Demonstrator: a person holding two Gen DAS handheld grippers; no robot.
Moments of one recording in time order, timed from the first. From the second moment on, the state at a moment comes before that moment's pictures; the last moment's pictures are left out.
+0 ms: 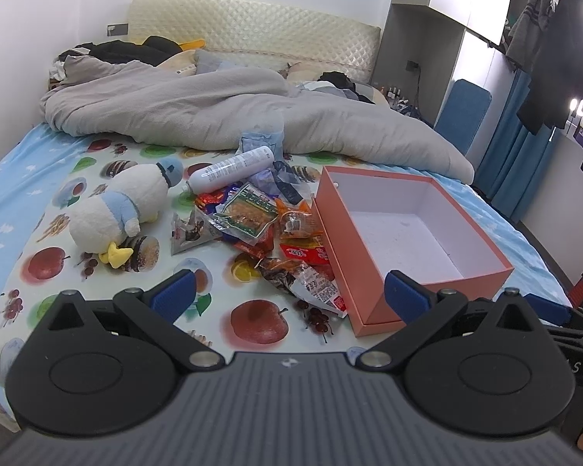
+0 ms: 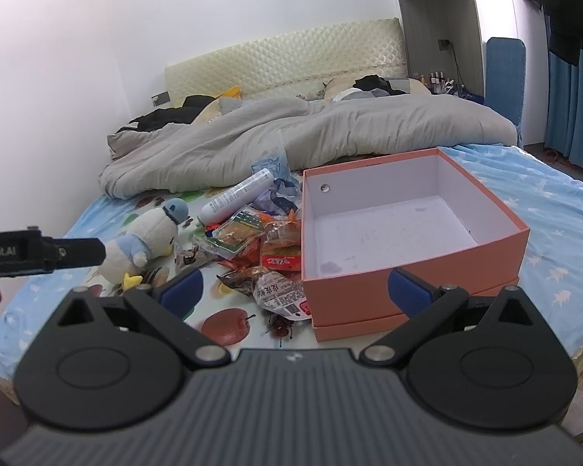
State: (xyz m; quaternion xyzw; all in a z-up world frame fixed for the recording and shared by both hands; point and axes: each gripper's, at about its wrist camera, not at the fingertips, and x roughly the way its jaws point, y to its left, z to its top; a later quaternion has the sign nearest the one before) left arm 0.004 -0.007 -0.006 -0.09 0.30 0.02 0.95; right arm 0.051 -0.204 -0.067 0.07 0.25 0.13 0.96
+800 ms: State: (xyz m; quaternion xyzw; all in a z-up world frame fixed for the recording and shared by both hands) left arm 0.003 0.000 -0.010 -0.09 0.31 0.02 0.95; right arm 0.054 -0.203 -0.074 0.07 0.27 0.13 0.95
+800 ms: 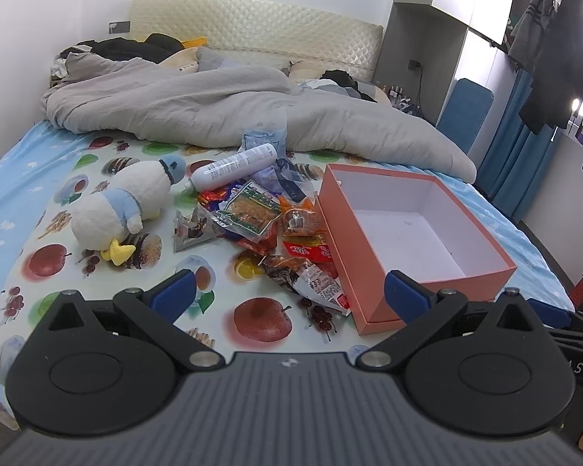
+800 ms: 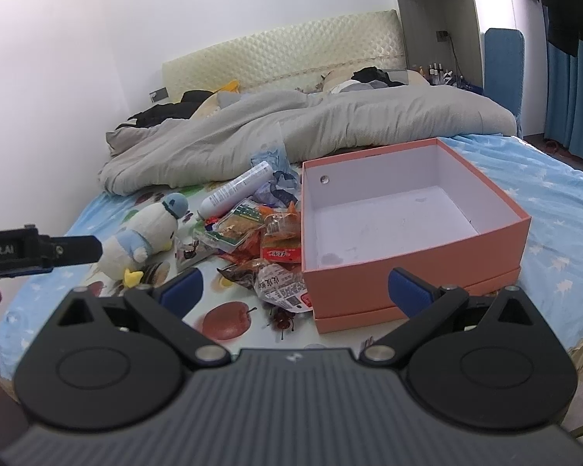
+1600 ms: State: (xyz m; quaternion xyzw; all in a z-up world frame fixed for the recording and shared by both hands) left arm 0.093 0.076 -0.080 -0.14 0.34 0.01 0.93; right arm 0.099 -0.136 -0.119 -0.01 0.28 0.21 0.94
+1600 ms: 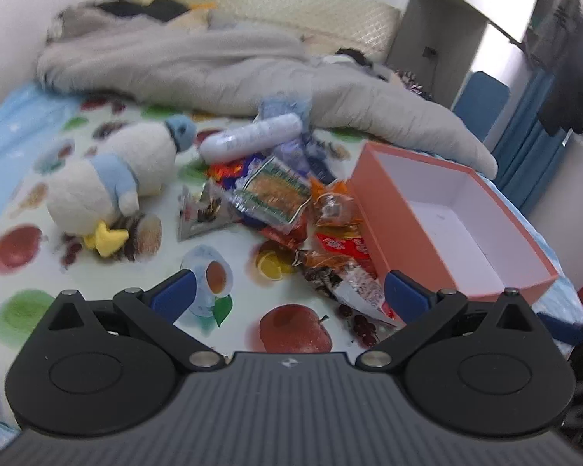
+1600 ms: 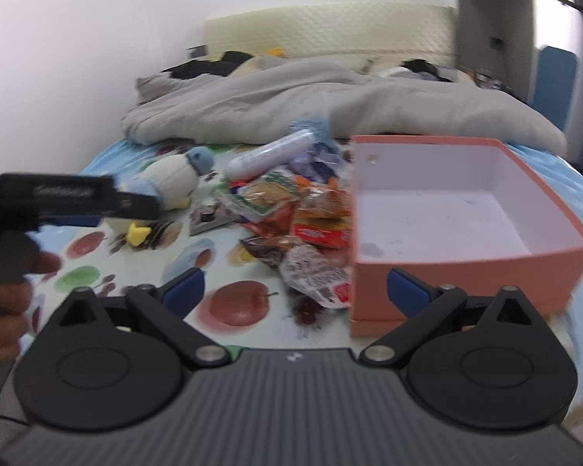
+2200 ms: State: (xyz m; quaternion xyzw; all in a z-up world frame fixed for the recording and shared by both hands) left arm 0.236 0.141 -0.174 -0.26 0.36 -0.04 0.90; right arm 0.173 -0.055 -0.191 -0.18 0.28 0.25 0.91
